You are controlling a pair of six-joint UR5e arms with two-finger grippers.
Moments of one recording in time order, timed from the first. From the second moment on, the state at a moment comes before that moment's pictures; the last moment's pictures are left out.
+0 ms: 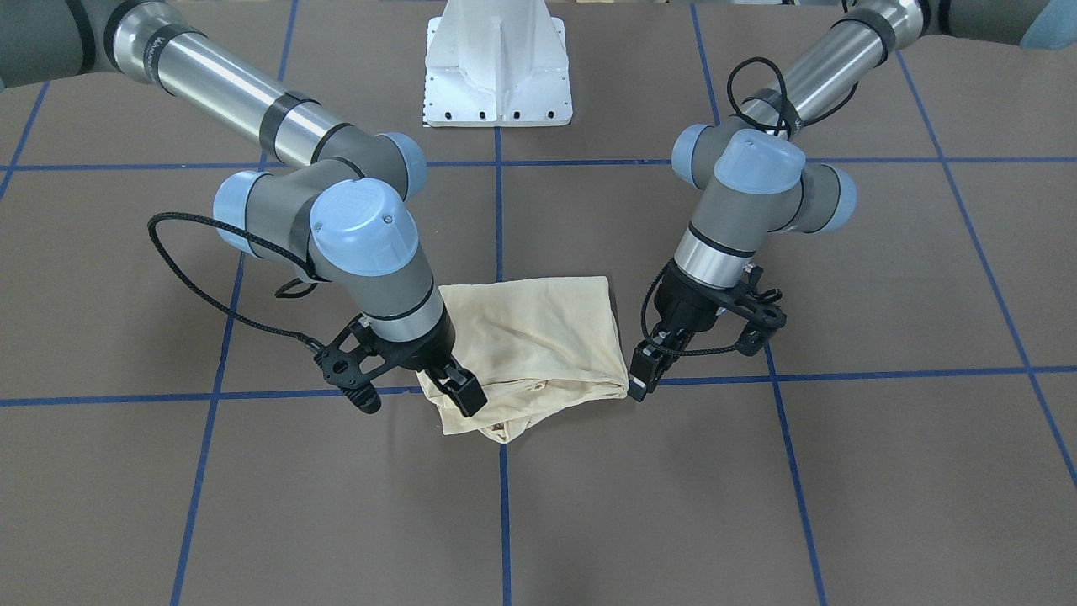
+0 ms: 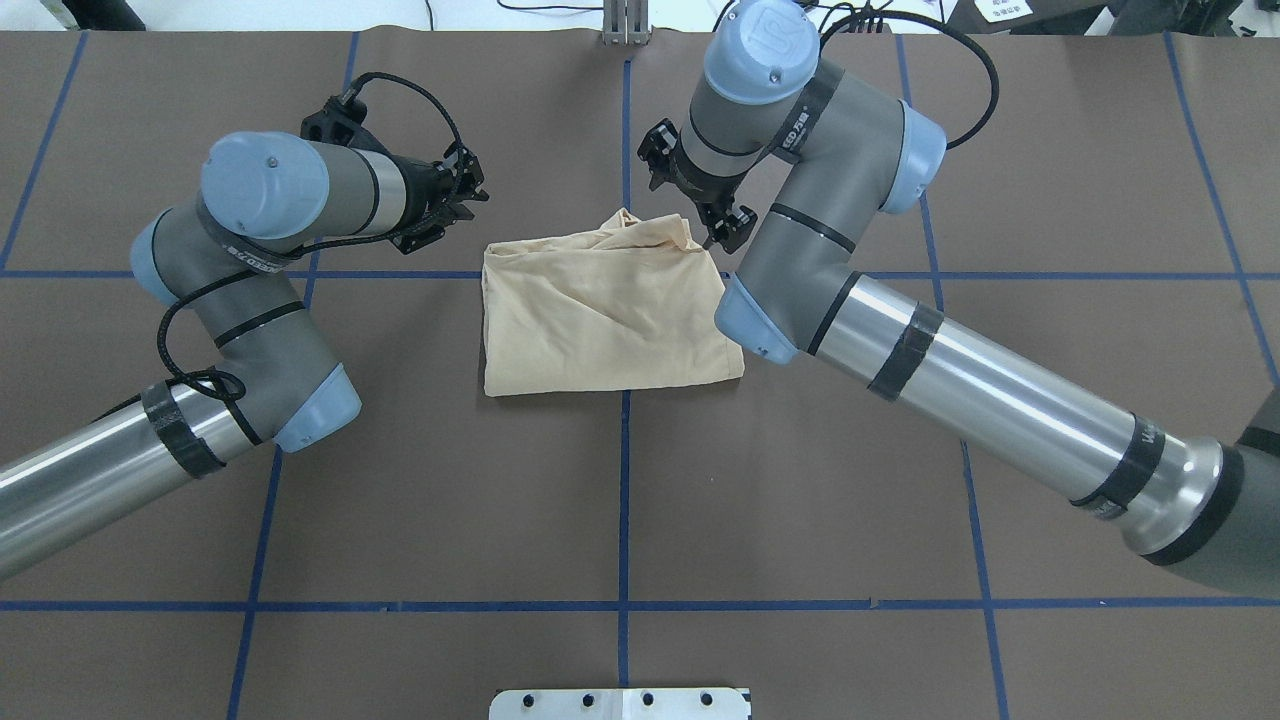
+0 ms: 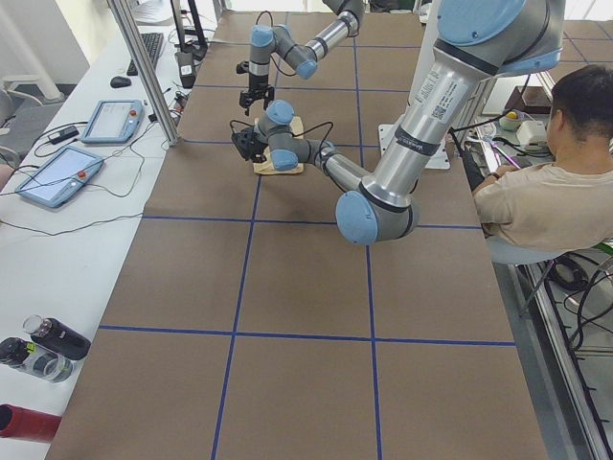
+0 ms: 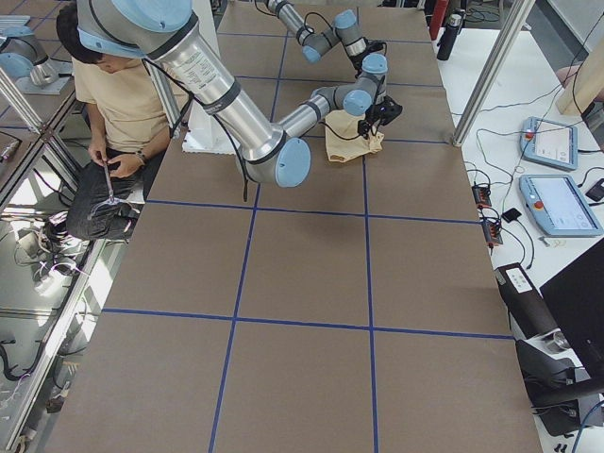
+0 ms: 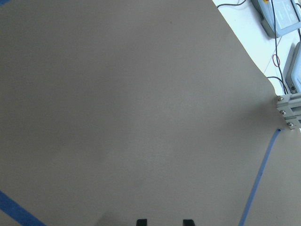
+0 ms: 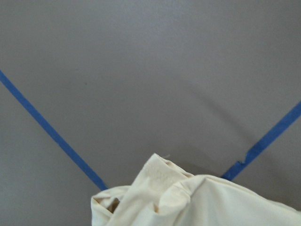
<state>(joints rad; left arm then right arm) -0.73 -2.14 -1.44 -2.34 -1.72 -1.93 0.72 -0.70 1.26 -1.28 1.97 1.92</state>
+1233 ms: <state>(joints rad) -0.78 -2.07 -1.54 -2.33 -1.79 -1.86 0.69 -0.56 0.98 -1.16 1.86 1.89</state>
